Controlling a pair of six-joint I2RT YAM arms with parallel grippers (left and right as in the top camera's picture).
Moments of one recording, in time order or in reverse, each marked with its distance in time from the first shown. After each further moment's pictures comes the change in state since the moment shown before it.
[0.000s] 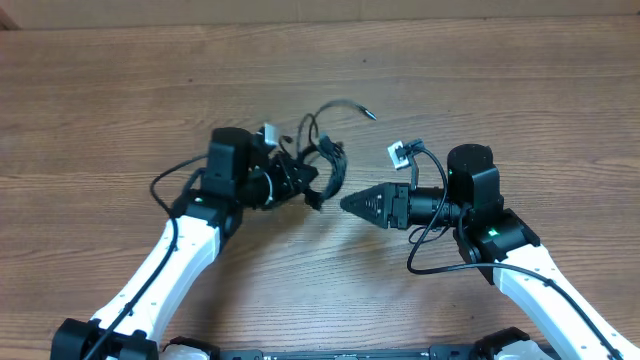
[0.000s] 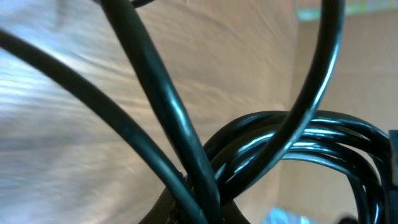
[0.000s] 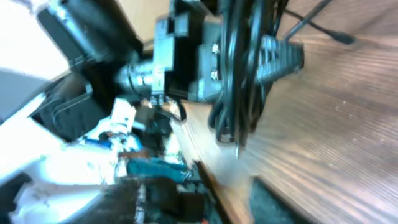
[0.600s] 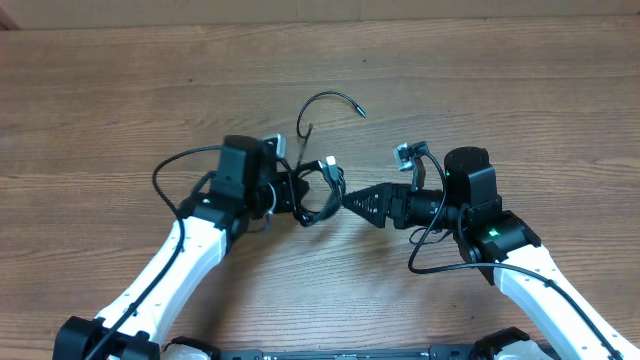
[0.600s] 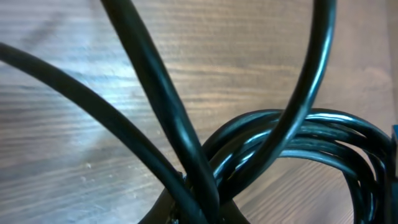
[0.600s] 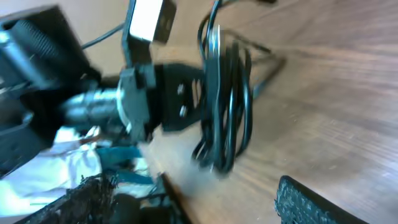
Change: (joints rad) left arm -0.055 0.003 -0.001 -0.149 -0.199 0.374; right arm 0.000 -0.003 0.000 -0.109 0.171 -0.089
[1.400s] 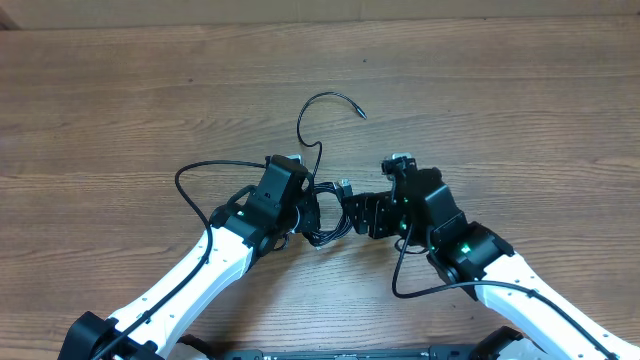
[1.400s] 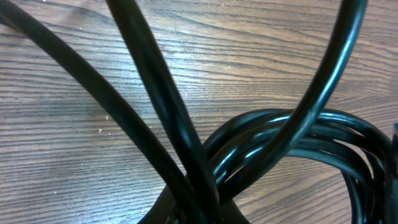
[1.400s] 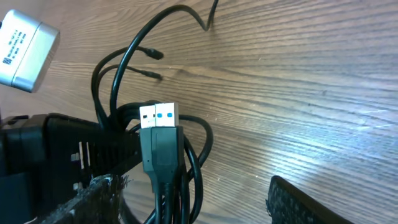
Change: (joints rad) left arm -0.202 0.000 -0.001 -0.108 -0.307 -0.136; right arm 0.247 -0.001 0.000 -0.115 0.665 -0.081
